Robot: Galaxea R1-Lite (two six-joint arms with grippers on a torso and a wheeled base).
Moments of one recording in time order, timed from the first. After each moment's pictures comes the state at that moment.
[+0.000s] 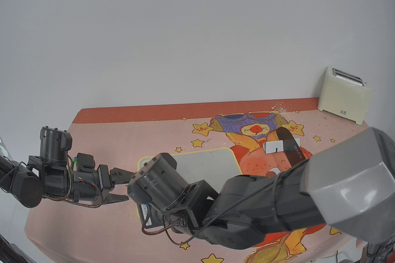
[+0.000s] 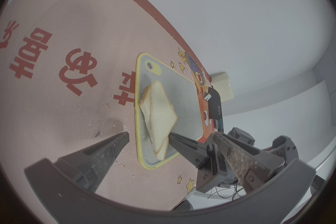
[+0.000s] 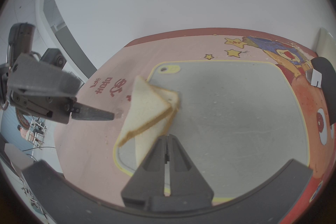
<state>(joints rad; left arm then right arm) -0.18 1.66 -0.50 -0.43 -0.68 -0.72 1.10 2.23 -1.45 0.04 -0.26 0.63</state>
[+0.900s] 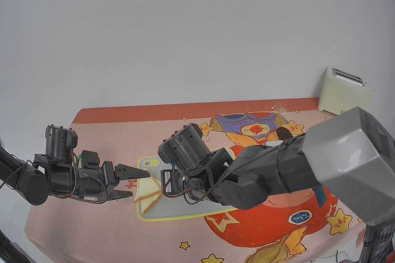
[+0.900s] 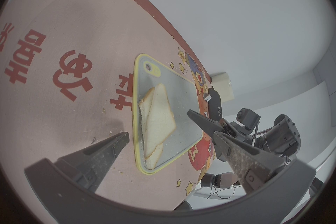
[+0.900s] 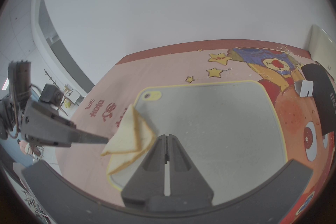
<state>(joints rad) -0.18 1.72 -0.52 -0.49 -0.69 -0.74 0.96 2.29 -1.53 0.03 -0.26 0.62</state>
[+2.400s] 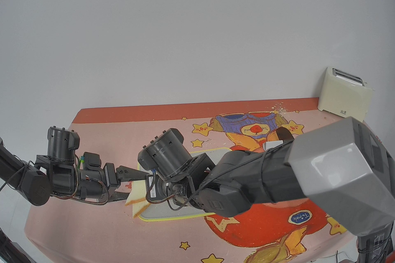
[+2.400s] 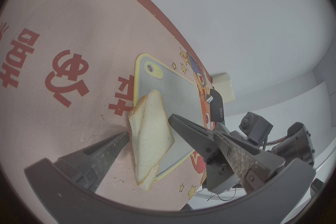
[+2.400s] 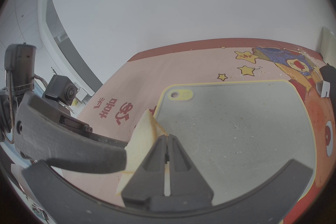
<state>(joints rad) -0.19 1.73 -0.52 -0.49 -0.69 -0.74 1.01 2.33 -1.62 0.09 -0.27 0.63</state>
